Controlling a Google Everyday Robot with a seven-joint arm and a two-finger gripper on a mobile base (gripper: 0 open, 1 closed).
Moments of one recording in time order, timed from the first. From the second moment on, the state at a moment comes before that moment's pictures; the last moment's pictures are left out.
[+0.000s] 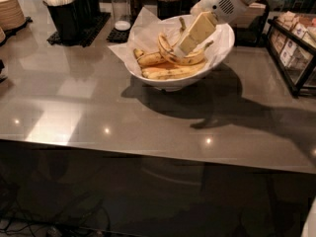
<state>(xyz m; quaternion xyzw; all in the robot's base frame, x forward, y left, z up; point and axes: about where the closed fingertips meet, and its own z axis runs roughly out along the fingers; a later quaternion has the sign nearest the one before) 0.634 -0.073 0.973 -0.56 0.75 0.19 0.31</state>
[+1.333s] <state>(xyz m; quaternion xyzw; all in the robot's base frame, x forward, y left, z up) 0.663 -0.068 0.941 -0.51 0.78 0.17 0.32</state>
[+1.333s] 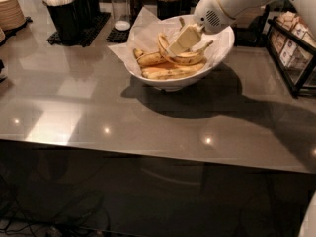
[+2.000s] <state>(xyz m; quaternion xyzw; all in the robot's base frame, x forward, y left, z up) 0.677 -0.073 0.914 -0.48 0.81 0.15 0.31</state>
